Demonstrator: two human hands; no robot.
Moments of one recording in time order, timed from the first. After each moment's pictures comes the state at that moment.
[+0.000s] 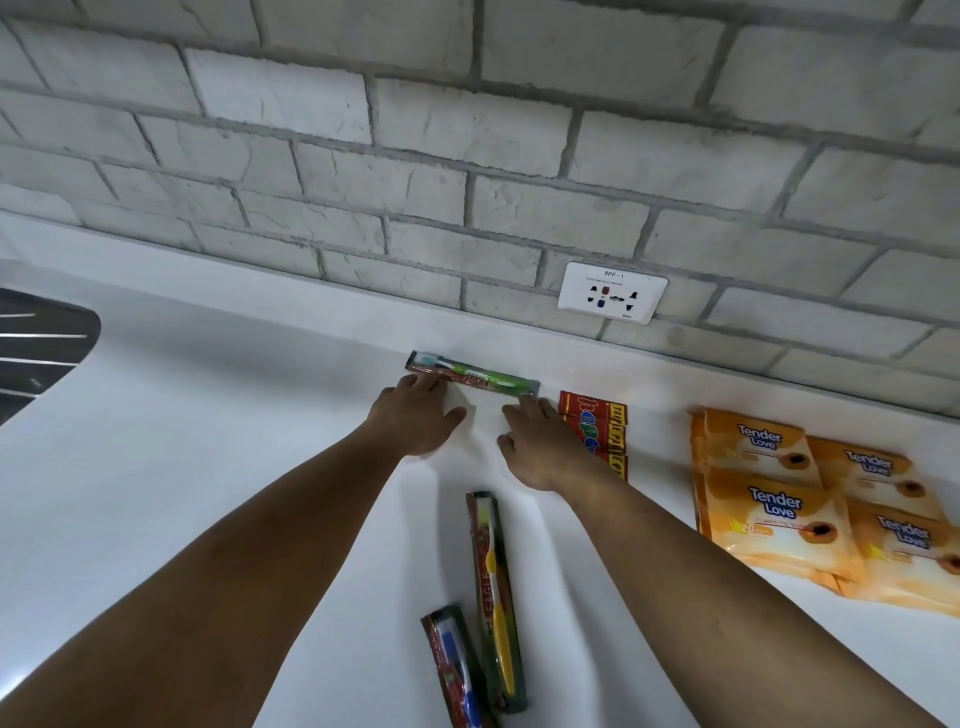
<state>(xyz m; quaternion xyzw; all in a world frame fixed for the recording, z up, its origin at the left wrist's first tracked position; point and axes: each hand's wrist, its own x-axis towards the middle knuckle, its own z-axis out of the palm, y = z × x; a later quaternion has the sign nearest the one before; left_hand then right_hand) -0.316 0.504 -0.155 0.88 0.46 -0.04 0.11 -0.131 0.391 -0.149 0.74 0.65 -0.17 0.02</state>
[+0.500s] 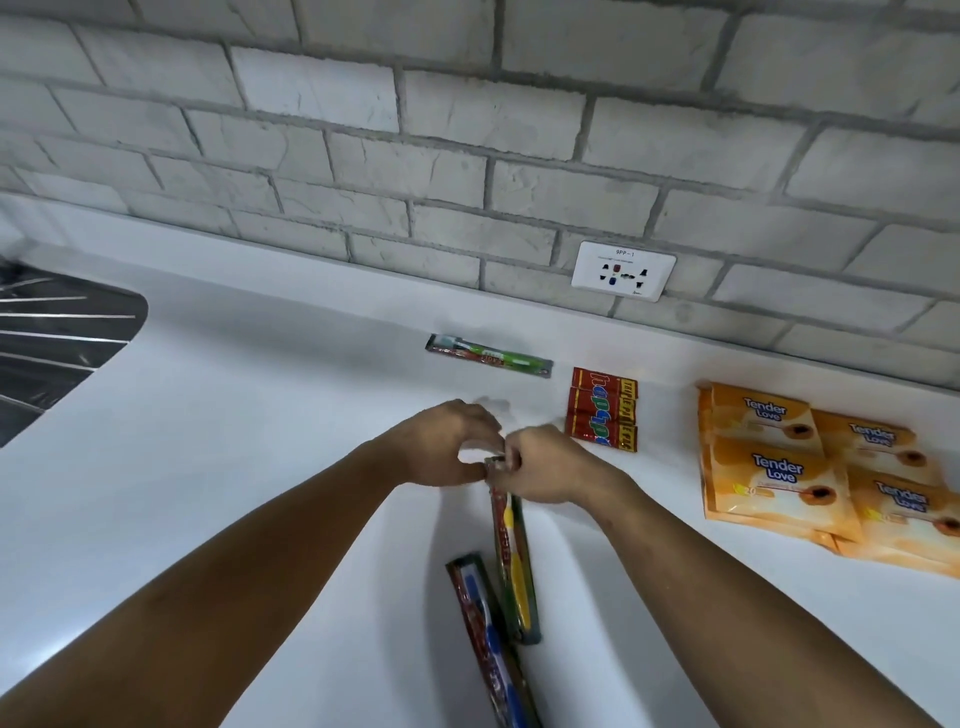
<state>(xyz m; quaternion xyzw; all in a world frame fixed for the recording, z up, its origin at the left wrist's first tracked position) -0.358 0.430 -0.140 0.95 0.21 0.05 0.22 -0.177 0.326 -0.106 0.70 0.63 -0.32 -0.07</state>
